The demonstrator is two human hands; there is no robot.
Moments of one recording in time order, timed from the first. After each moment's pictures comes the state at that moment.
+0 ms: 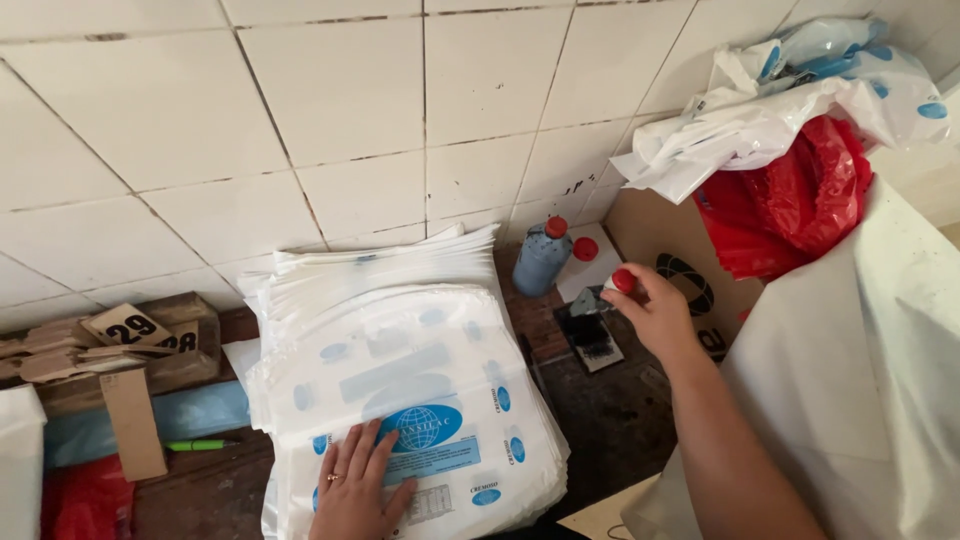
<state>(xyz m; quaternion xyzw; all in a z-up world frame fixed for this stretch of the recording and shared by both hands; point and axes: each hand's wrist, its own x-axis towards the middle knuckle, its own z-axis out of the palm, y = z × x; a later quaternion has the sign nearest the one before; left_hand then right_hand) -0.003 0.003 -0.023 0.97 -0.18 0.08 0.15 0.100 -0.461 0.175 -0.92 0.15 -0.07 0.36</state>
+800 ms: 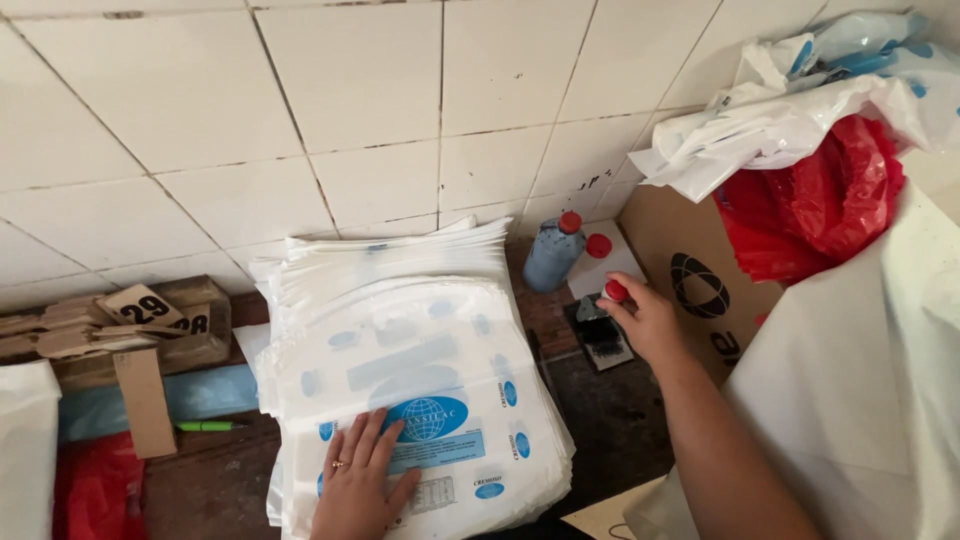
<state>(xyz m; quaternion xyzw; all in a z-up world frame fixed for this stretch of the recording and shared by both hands) -0.003 0.001 -0.007 0.97 -0.18 0.03 0.17 0.113 -0.469 0.111 -0.92 0.11 -0.07 0.37</state>
